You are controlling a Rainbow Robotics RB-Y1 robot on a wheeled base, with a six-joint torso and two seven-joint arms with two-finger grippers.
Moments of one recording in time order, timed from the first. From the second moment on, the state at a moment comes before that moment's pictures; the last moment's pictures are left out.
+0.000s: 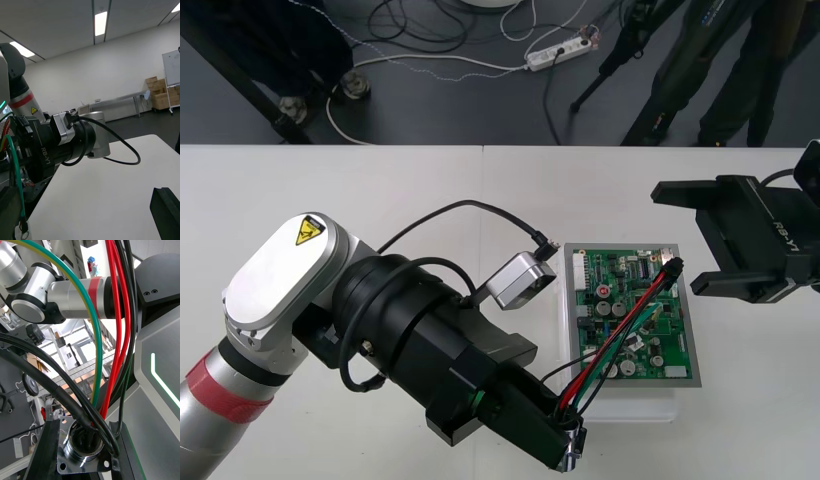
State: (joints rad) right arm -0.26 -0.70 0.02 -1.55 0.69 -1.57 -0.13; left arm -0.34 0.44 -0.48 -1.88 -1.01 -1.51 1.23
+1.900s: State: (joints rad) right arm -0.29 -0.75 0.25 -1.66 0.41 -1.57 -0.26; left arm -0.34 0.43 -0.48 -1.88 -0.99 -1.47 1.23
